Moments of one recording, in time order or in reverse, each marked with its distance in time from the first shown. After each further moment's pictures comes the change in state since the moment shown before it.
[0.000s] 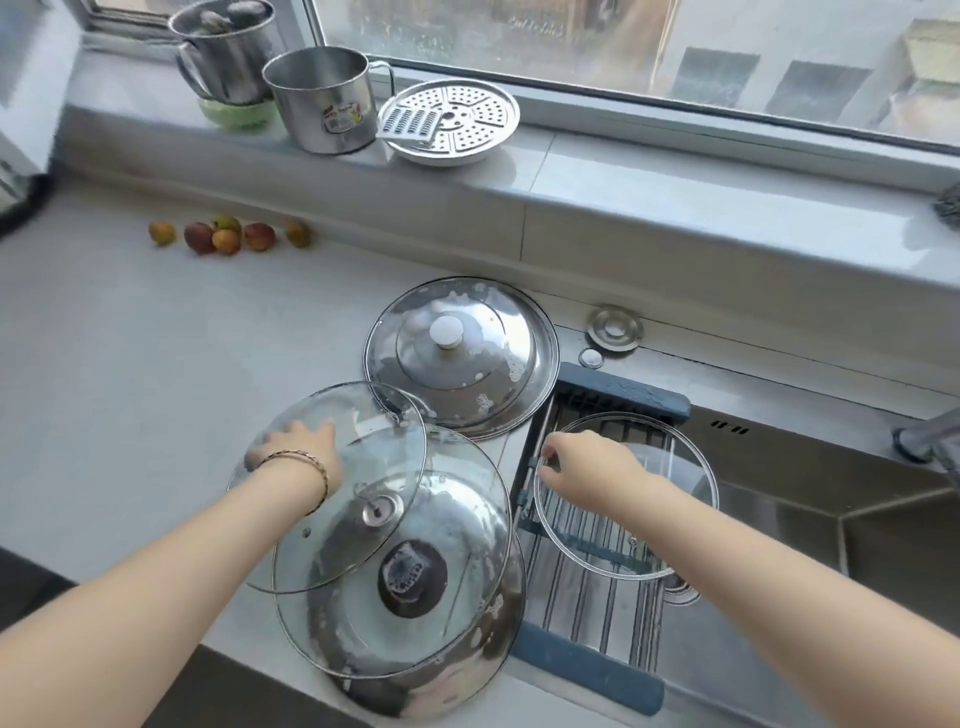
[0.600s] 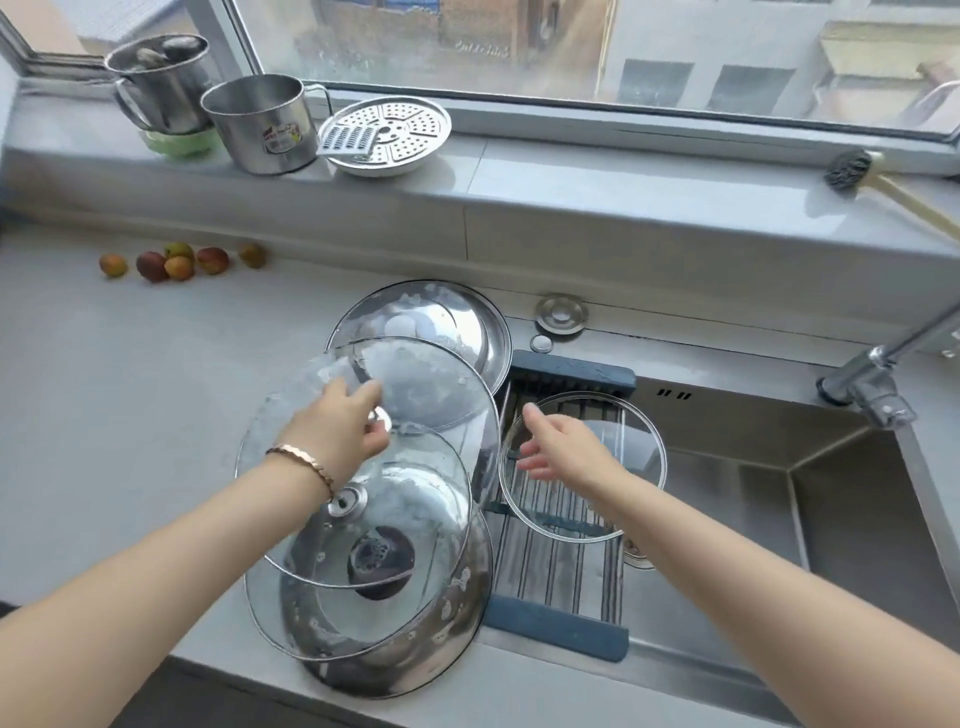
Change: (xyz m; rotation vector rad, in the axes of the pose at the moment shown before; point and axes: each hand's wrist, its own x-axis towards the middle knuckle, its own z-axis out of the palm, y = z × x) left_hand -0.070 0.041 -0.027 -0.335 0.487 0.484; right_hand -0.052 0.009 0.006 1.029 0.128 0.195
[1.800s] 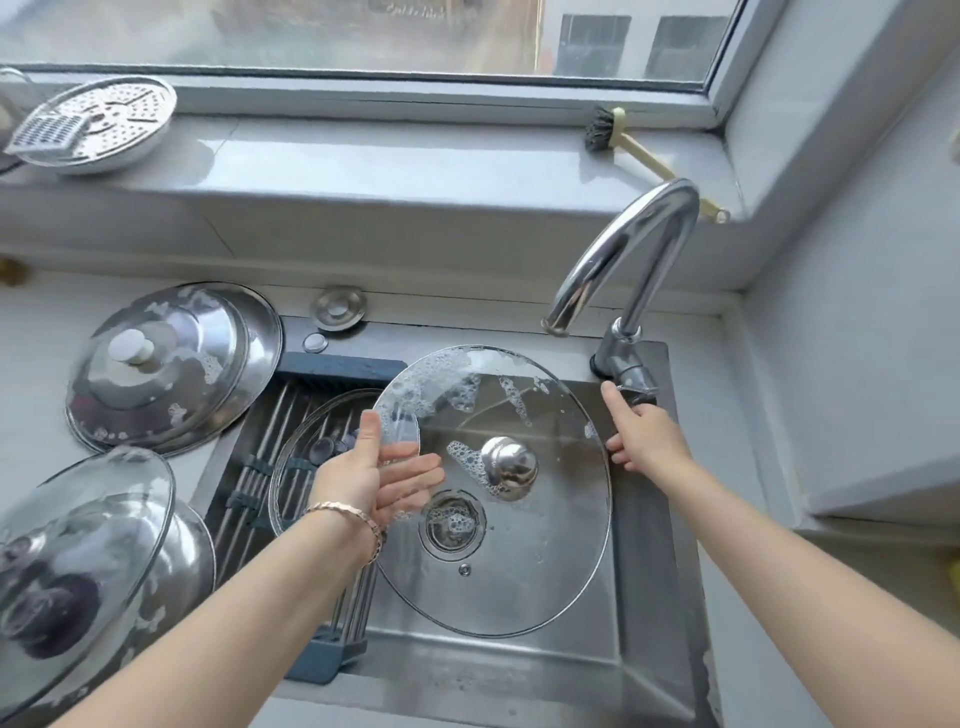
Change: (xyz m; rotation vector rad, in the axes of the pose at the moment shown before) left_hand -0.015 0.346 0.086 -1.526 -0.234 -0.671; right_hand 0.005 0.214 -0.324 0.013 0.408 0.236
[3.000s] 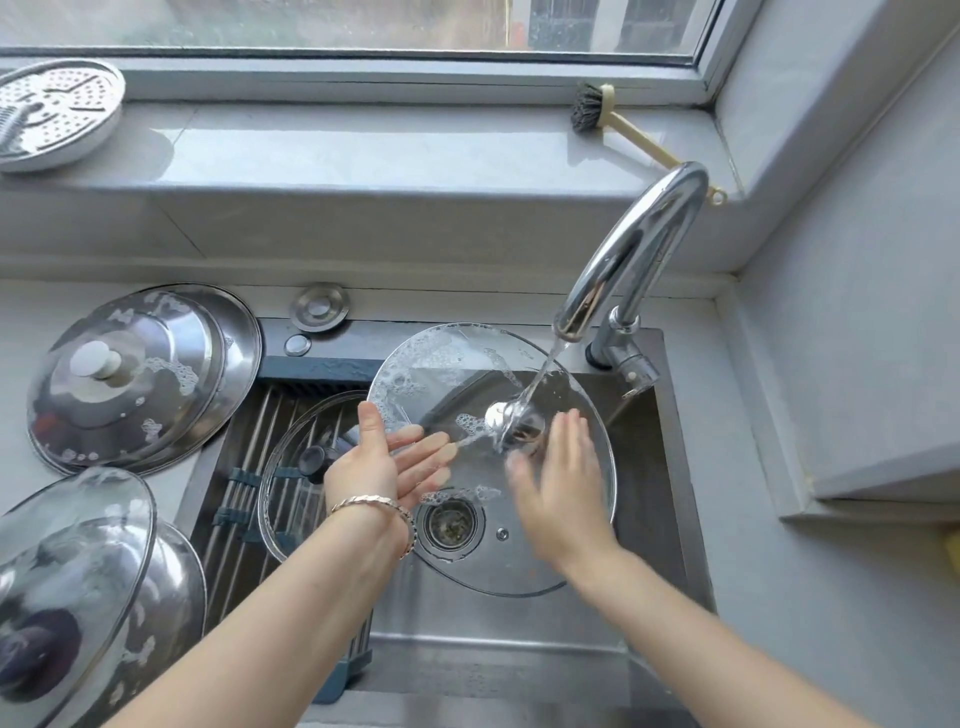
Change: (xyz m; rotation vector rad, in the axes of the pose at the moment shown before) left_hand 0.017 0.003 0.022 -0.119 0.083 0.022; right_hand -0.086 -0.012 0.076 -0.326 -0.020 -0.388
